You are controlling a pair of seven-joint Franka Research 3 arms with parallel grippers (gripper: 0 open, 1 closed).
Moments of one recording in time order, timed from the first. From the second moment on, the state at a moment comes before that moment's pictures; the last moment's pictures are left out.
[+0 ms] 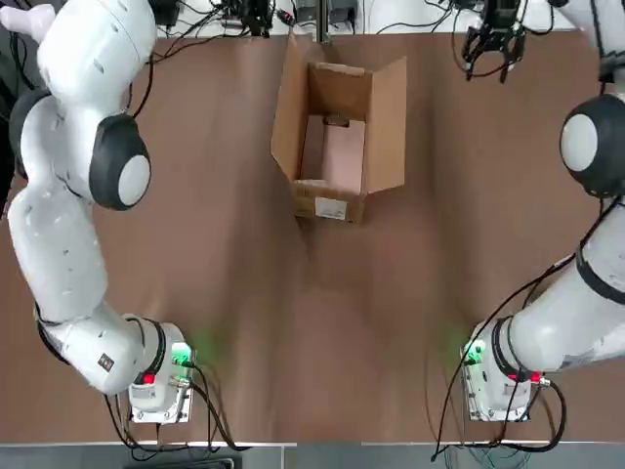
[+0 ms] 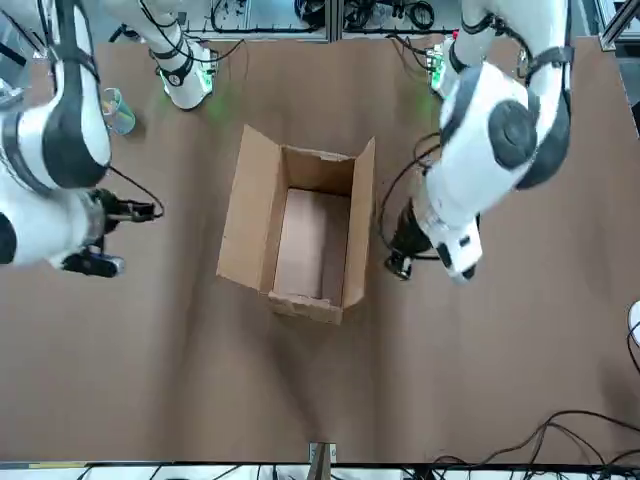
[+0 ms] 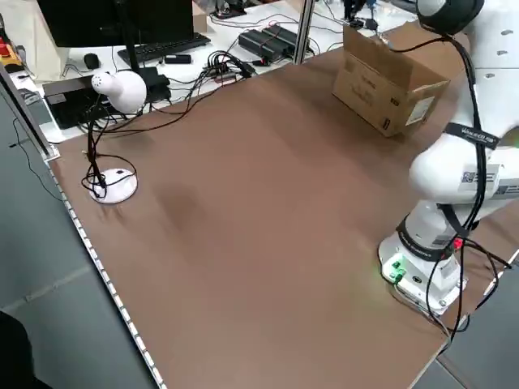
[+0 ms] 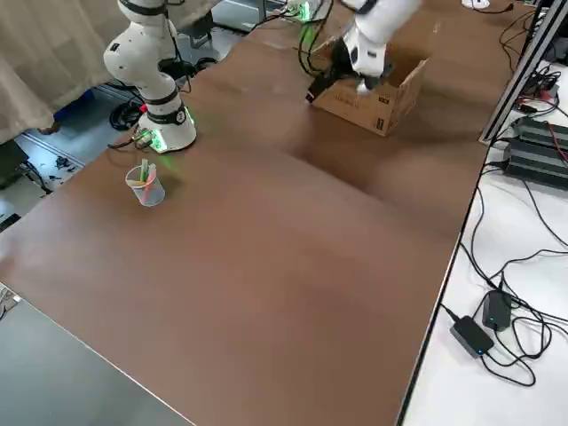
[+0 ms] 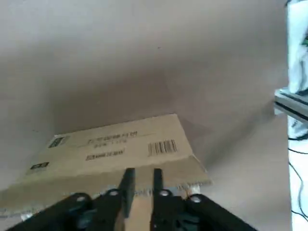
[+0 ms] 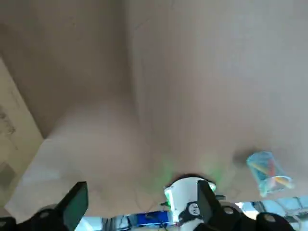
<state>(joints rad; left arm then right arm) -0.55 0.52 0.18 -1.20 -0.37 1.78 -1.58 0.15 0.42 -0.08 -1.37 0.15 1.26 0.22</state>
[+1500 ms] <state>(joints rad) -0.69 0.75 0.09 -1.19 -0.45 2.10 -1.72 0.34 0.54 -0.08 -1.41 0.38 1.44 0.40</state>
